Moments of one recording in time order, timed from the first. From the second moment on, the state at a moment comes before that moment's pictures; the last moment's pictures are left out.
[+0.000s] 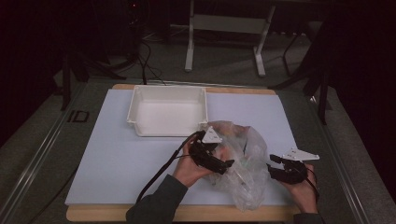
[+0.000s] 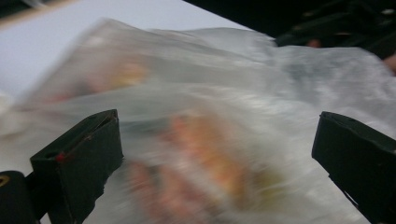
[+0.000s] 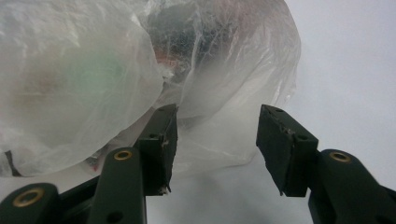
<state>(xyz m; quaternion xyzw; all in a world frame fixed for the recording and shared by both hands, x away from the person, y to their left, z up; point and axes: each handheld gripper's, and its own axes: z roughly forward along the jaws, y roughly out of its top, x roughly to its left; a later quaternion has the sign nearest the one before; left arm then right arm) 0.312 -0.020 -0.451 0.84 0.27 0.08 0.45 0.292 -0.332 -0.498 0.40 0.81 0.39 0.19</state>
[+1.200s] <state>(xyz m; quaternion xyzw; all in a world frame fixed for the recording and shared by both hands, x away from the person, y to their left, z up) 0.317 0.080 -0.485 0.81 0.35 0.10 0.45 0.285 -0.330 -0.475 0.39 0.80 0.41 0.20</state>
